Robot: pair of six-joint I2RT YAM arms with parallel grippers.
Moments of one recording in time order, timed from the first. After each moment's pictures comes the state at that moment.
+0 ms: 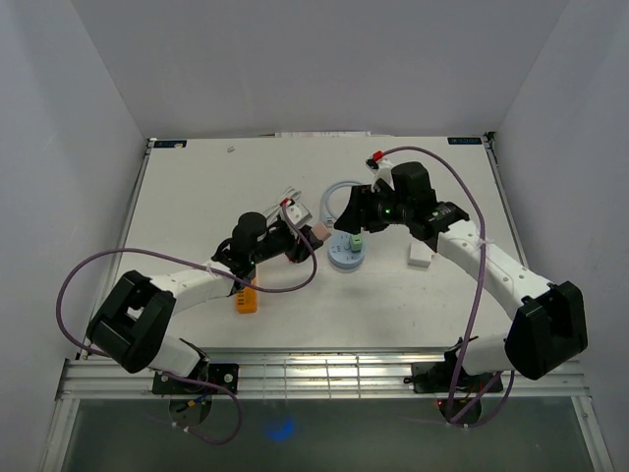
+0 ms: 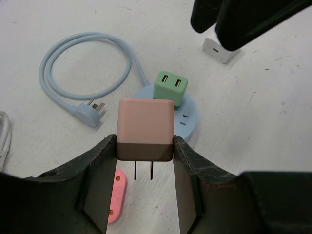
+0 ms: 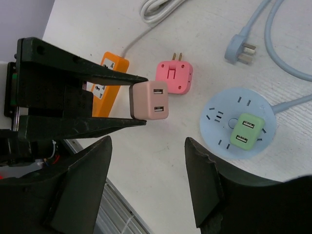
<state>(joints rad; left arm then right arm) -0.59 1.43 0.63 0.58 0.40 0.08 0.54 1.36 1.10 -0.31 -0.42 0.36</state>
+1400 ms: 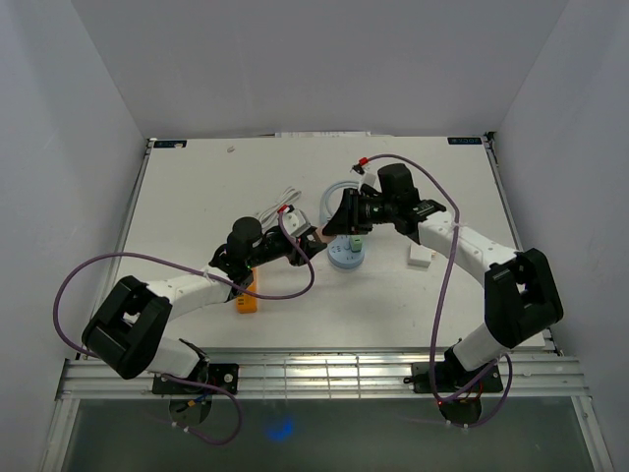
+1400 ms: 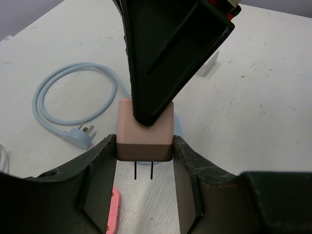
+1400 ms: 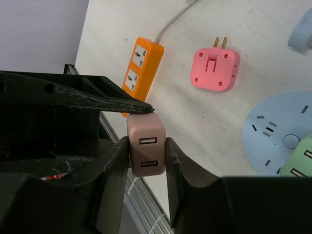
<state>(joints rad) -0.61 1.39 0.58 0.71 0.51 0.12 0.51 1.55 1.09 -0.14 -0.68 0.54</state>
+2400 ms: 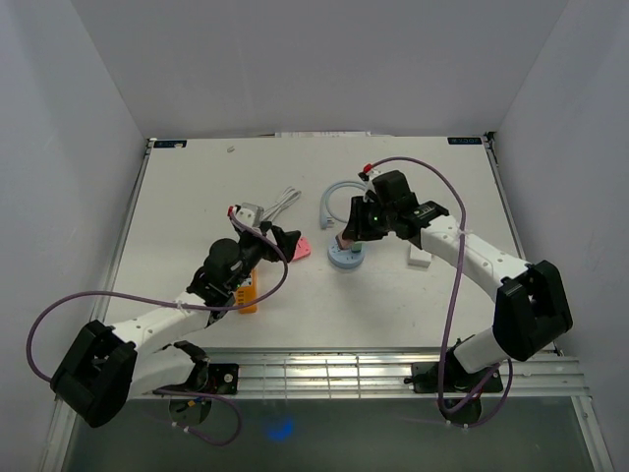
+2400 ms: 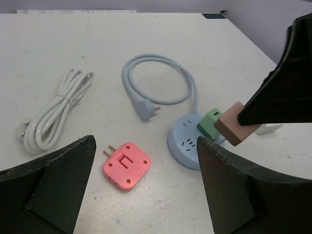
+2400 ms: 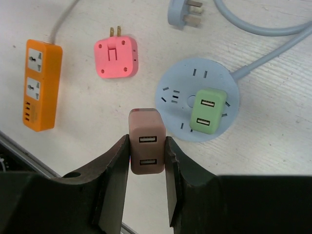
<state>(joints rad) -0.61 1.10 0.41 0.67 -0.04 -0.25 0.57 1.48 1.10 -0.39 -0.24 0.38</state>
